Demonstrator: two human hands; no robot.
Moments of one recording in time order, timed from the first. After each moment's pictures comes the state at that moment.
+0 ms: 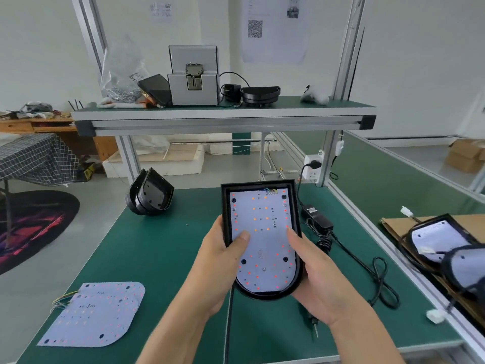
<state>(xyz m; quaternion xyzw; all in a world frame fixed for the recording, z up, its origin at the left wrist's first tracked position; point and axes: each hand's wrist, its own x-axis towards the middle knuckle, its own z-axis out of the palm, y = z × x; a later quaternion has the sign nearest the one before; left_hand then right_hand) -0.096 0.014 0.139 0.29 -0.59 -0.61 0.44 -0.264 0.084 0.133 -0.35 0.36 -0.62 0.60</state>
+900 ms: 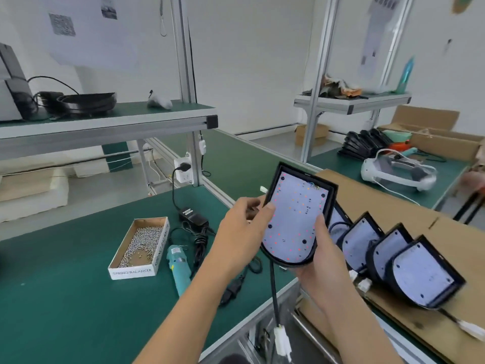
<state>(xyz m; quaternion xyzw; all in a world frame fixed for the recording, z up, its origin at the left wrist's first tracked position) -0.319 0.097 0.166 0.18 -0.76 -0.57 0.27 -0.406 0.233 0.132 -0.10 0.44 -0.85 0.27</state>
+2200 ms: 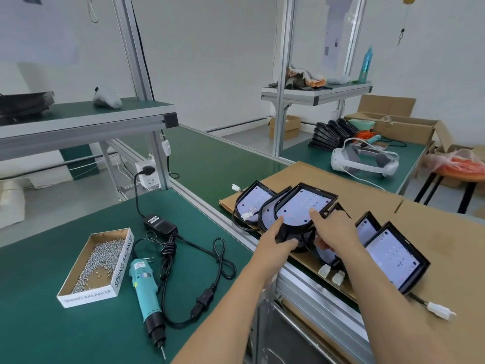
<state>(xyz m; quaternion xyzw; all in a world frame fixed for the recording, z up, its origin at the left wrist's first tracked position) -0.447 0.151 0.074 0.15 -0.71 -0.68 0.07 -0.582 0.282 0.095 -0.08 0.92 -0.38 0.03</state>
